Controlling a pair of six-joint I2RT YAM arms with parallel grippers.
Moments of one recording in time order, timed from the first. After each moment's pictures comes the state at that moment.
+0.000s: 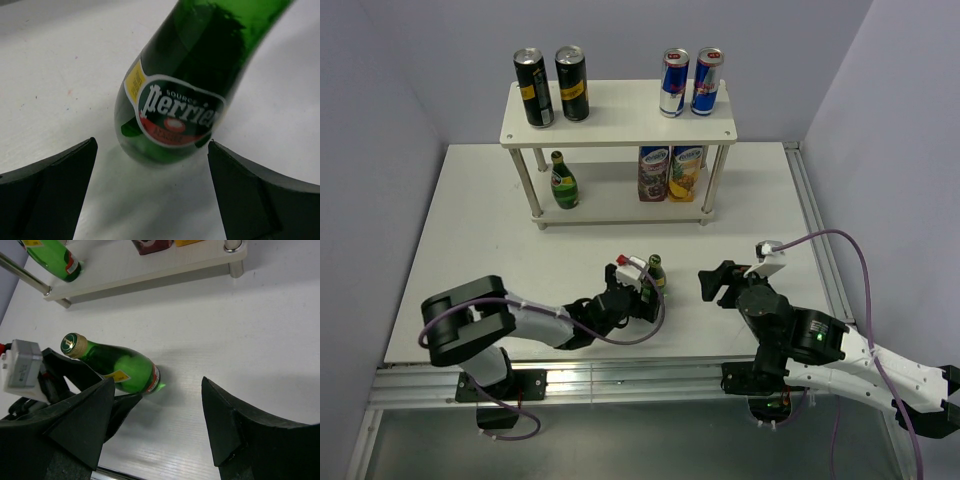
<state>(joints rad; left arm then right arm) -1.18 1.55 0.48 0.69 -0.46 -0.40 1.12 0.43 0.58 -0.62 0.79 0.79</state>
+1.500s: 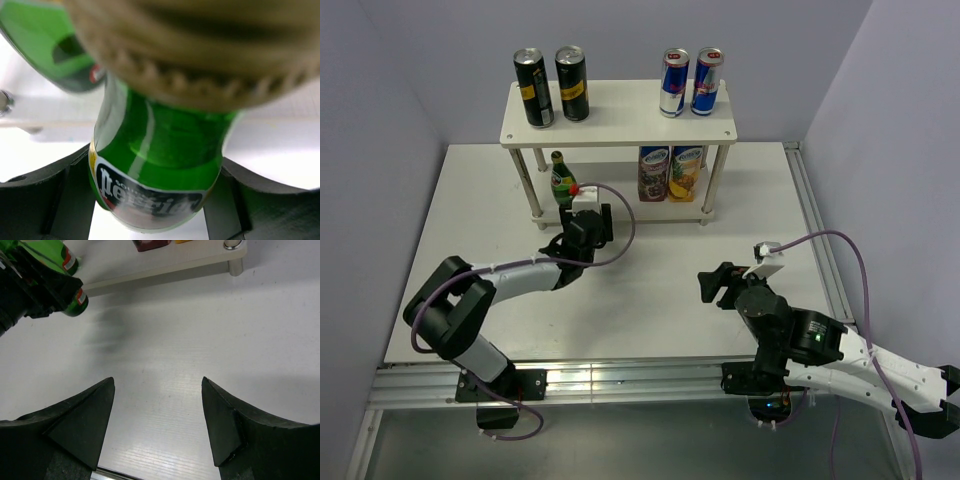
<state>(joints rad) -0.72 1.57 0.77 0.40 -0.62 -0.32 1.12 0.42 0.56 -0.61 0.79 0.78</state>
